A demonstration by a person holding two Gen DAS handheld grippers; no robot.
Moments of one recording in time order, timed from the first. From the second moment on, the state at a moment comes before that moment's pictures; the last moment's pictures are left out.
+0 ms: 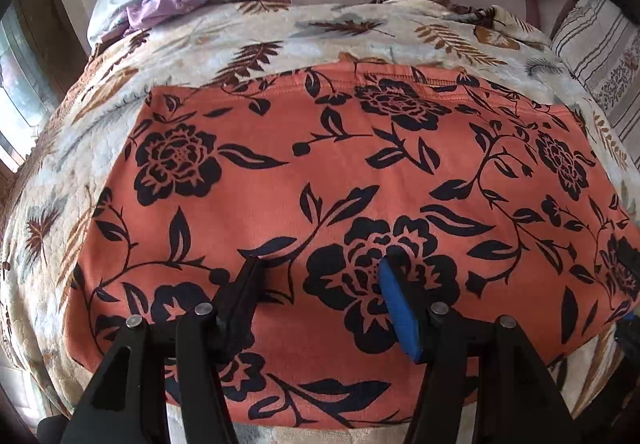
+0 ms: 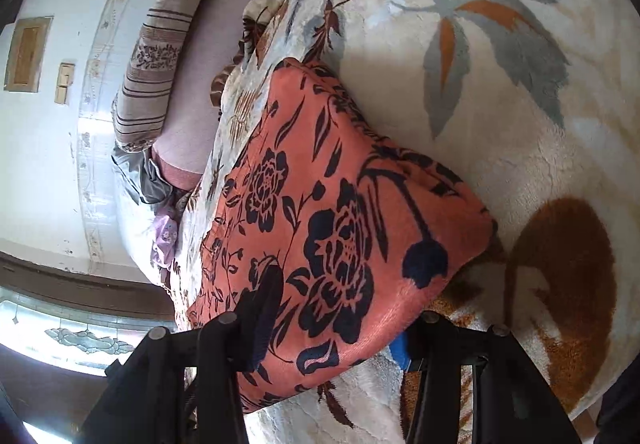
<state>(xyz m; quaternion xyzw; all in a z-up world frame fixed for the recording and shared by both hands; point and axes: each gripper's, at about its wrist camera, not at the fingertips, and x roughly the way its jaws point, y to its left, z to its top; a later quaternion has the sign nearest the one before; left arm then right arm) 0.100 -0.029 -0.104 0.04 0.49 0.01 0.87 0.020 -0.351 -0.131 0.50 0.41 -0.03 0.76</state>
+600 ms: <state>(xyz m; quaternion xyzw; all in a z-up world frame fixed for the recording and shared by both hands) 0.097 -0.020 -0.092 0.02 0.49 0.00 0.87 0.029 -0.348 -0.125 0.49 0.41 -0.04 0.77</state>
